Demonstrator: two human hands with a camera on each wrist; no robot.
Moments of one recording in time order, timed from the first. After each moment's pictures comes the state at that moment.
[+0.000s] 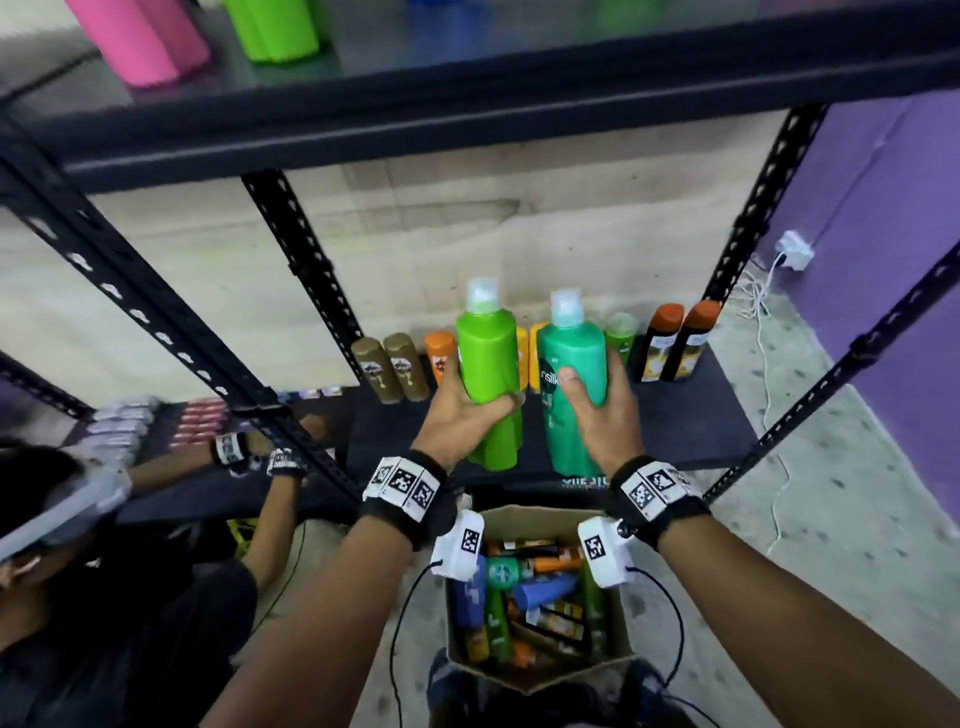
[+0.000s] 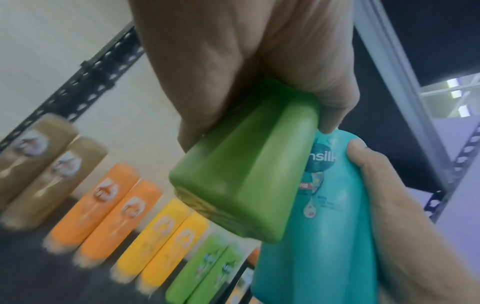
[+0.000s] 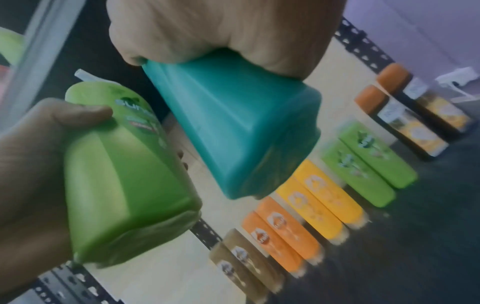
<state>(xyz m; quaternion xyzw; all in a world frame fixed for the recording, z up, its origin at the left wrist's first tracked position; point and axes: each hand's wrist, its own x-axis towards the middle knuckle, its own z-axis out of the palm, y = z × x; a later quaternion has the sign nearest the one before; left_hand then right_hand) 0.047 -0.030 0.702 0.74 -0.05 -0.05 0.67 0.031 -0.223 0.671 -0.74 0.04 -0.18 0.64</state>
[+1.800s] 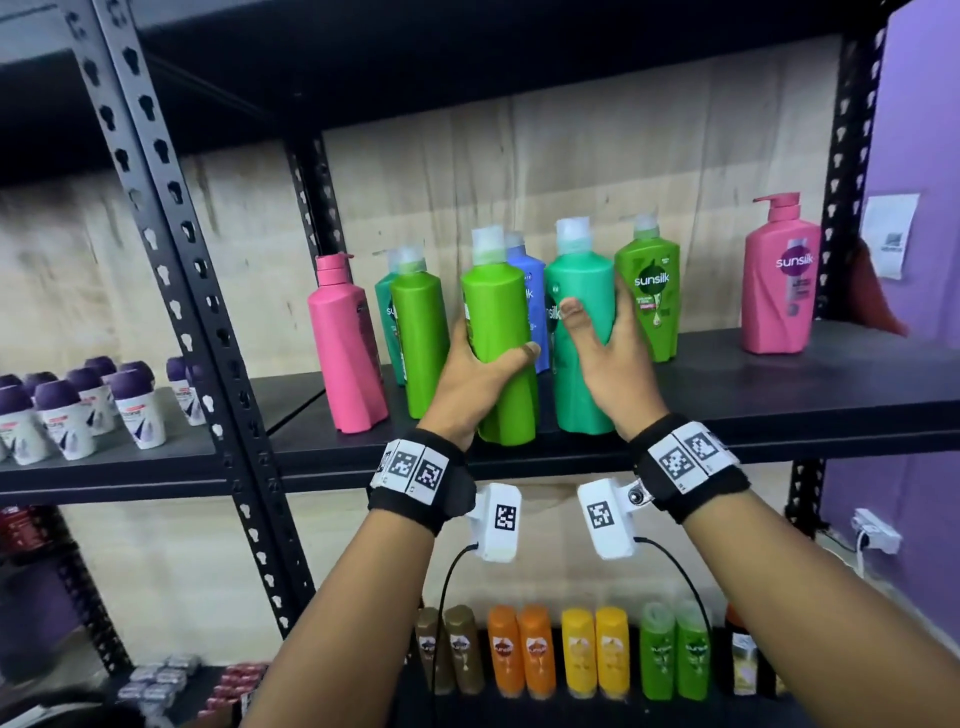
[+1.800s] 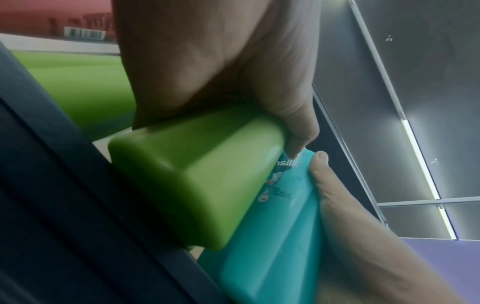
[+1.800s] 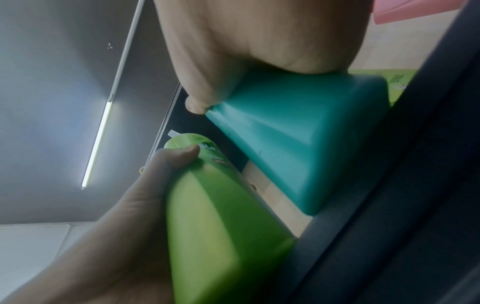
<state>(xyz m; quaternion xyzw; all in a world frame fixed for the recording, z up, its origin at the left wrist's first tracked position) 0.155 -0.010 1.043 0.65 -0.20 0.19 0.71 0.143 -0.178 1.047 -0.67 -0.17 -0.40 0.60</state>
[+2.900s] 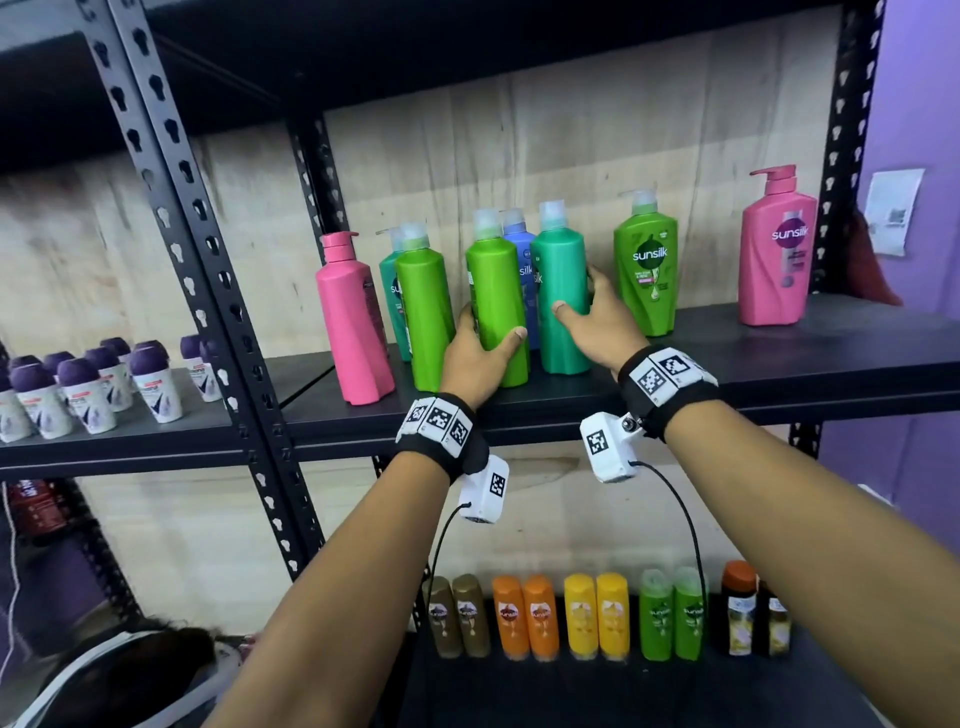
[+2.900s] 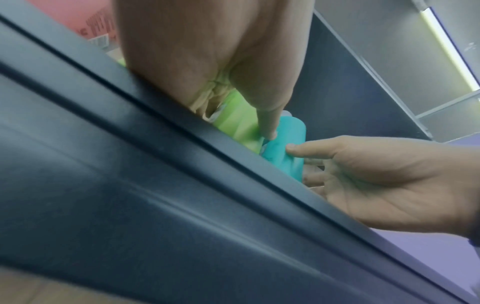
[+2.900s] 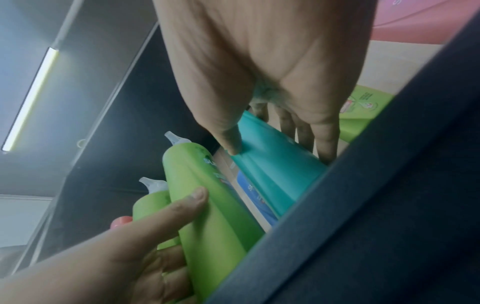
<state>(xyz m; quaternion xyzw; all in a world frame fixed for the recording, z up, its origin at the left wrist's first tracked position) 0.172 -0.005 1.028 0.81 -0.12 0.27 0.51 0.180 -0.187 1.053 -0.81 -0.09 -0.27 0.51</state>
